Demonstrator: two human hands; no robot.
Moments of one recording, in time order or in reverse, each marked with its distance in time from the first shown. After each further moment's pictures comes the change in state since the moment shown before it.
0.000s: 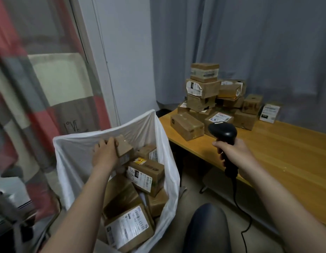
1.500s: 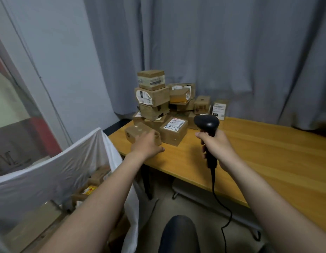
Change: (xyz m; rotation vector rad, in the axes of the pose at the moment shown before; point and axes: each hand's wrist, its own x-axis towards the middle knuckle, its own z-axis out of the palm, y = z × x) left_hand 0.025 0.291 0.063 -0.142 -0.263 0.513; right_hand 0.046 0.004 -0.093 0.084 0.217 -0.061
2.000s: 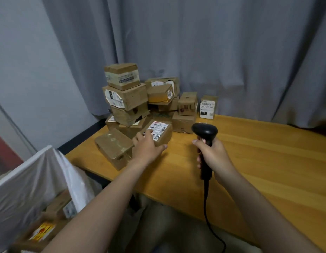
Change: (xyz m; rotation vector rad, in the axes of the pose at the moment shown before) left_hand 0.118 0.049 0.089 -0.127 0.013 -0.086; right_hand 0.097 0.050 -0.026 0.125 0.070 0.134
